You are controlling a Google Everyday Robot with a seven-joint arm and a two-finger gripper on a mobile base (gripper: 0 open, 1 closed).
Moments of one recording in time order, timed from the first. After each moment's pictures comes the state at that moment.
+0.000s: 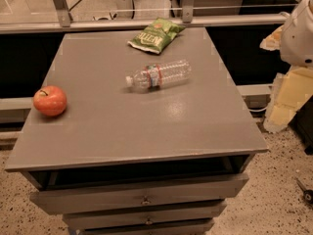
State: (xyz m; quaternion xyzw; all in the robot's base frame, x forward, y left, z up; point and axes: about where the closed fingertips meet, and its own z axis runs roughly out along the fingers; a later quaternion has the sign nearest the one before) arm 0.438 -0.217 0.976 -0.60 0.78 -0.03 0.16
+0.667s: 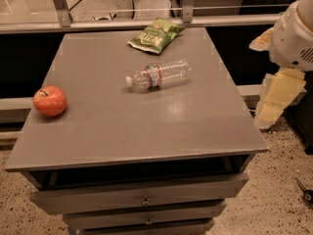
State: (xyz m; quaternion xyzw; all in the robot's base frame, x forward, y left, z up) arm 0.454 -0.209 0.965 -0.62 0.77 -0.02 0.18
